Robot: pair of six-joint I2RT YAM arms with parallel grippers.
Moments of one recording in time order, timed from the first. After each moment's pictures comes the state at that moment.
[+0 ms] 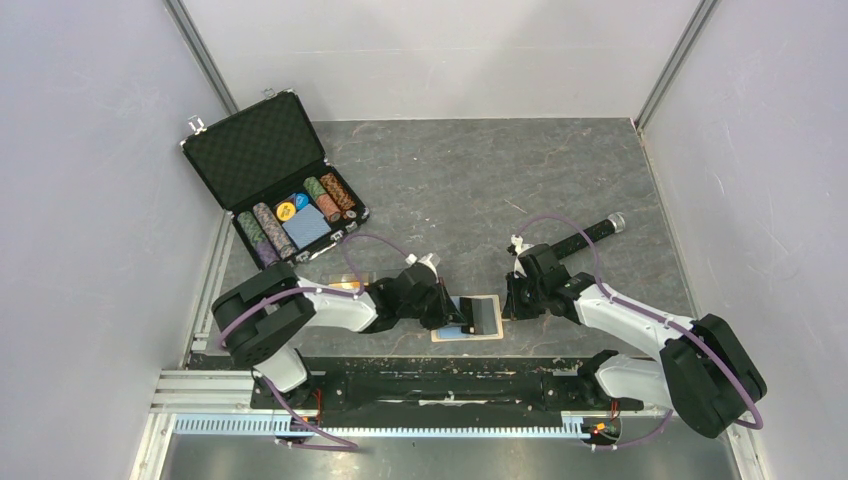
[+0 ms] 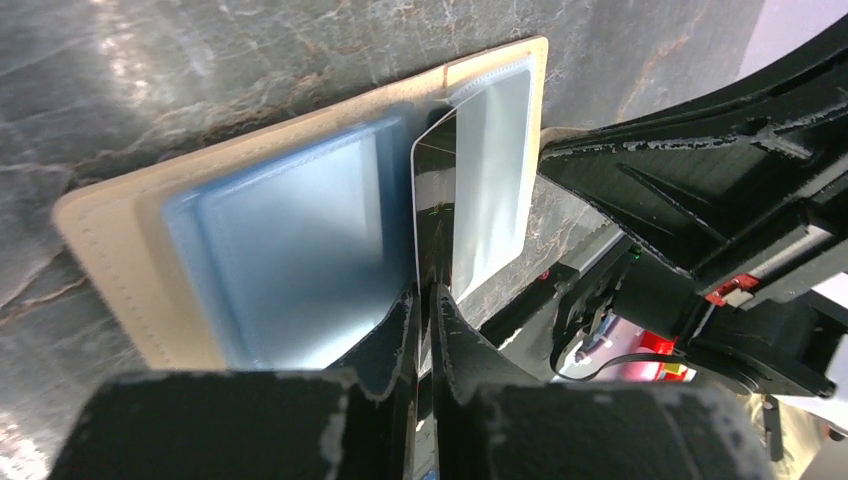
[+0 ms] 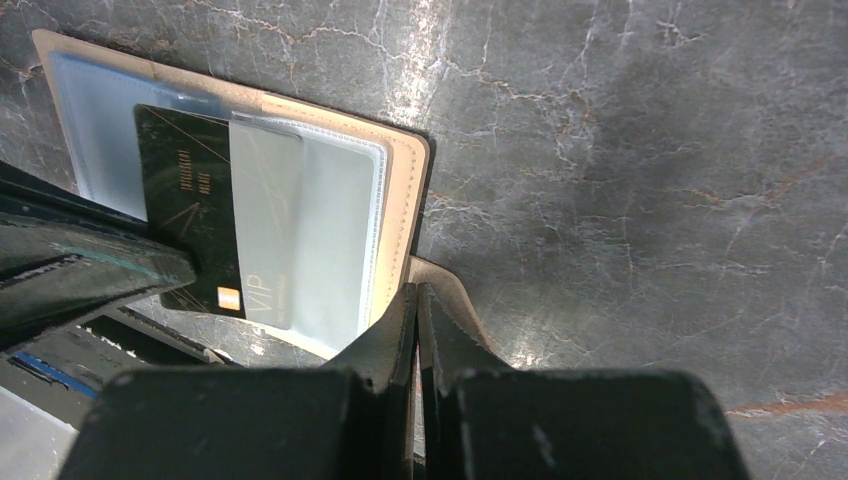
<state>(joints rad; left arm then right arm) -0.99 1.60 0.55 0.37 0.16 -1.17 0.56 1.19 0.47 -0.32 -0.16 0.44</state>
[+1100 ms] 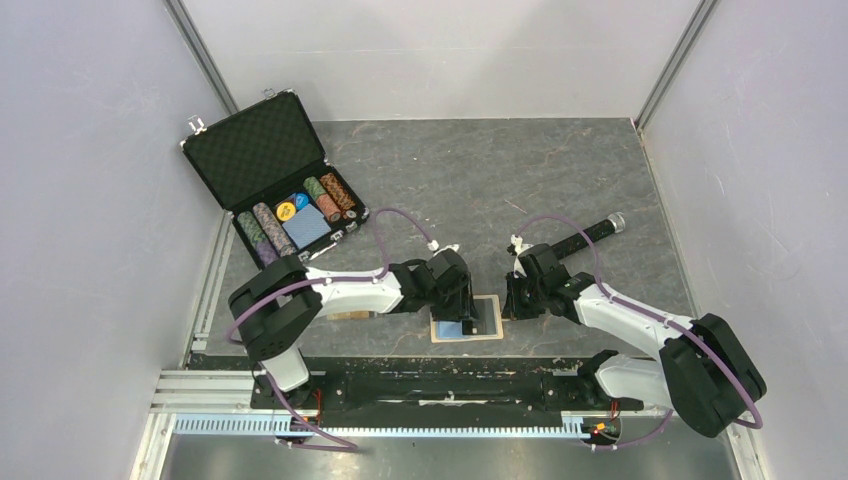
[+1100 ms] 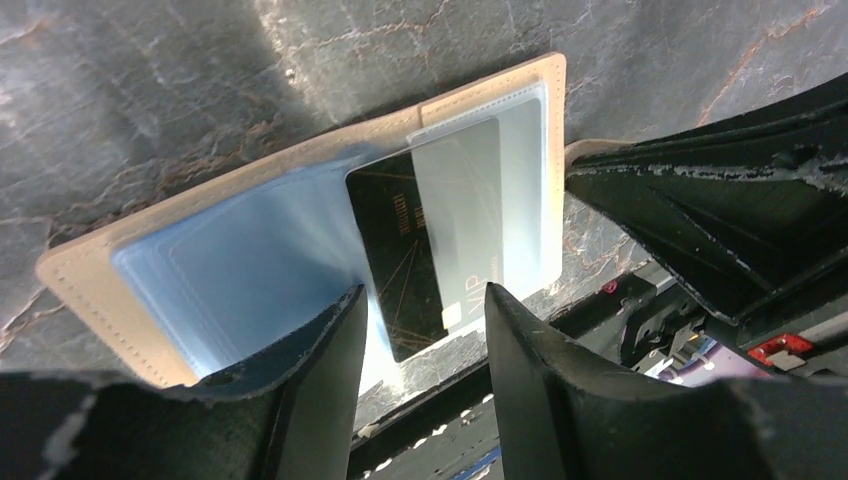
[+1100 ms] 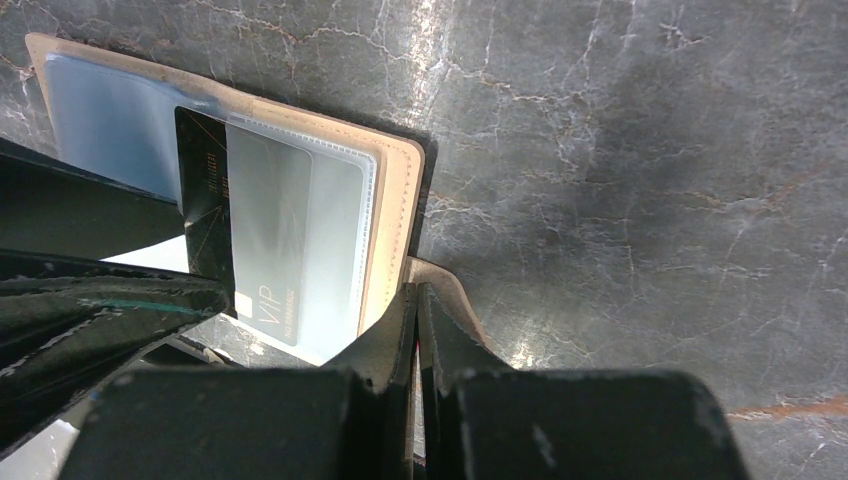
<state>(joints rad) -1.04 1.69 0.89 -0.15 0.06 -0.99 0.56 1.19 0.47 -0.31 -0.16 0.43</state>
